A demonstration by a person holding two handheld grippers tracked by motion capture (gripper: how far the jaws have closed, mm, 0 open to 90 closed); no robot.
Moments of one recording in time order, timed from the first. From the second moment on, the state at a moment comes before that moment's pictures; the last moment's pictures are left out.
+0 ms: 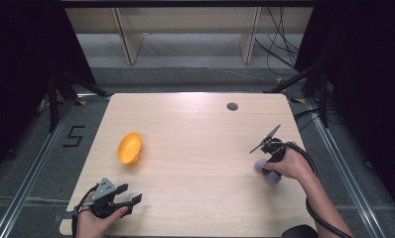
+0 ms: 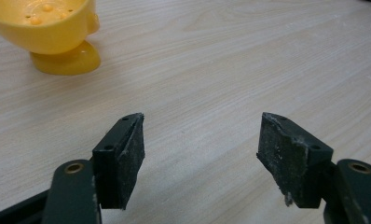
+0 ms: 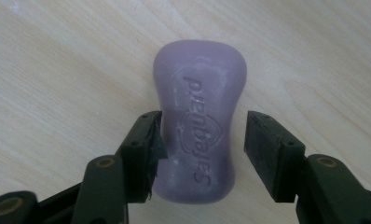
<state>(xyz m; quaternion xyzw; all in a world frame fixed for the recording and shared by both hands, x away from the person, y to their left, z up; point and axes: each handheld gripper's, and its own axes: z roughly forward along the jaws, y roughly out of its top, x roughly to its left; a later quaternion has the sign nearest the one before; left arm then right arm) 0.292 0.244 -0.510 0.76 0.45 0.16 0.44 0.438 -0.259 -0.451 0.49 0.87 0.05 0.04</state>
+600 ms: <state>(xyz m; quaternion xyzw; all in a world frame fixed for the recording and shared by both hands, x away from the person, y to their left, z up) 0.293 0.244 -0.511 0.76 0.45 0.16 0.45 0.446 -0.256 -0.467 0.47 0.88 0.03 0.03</state>
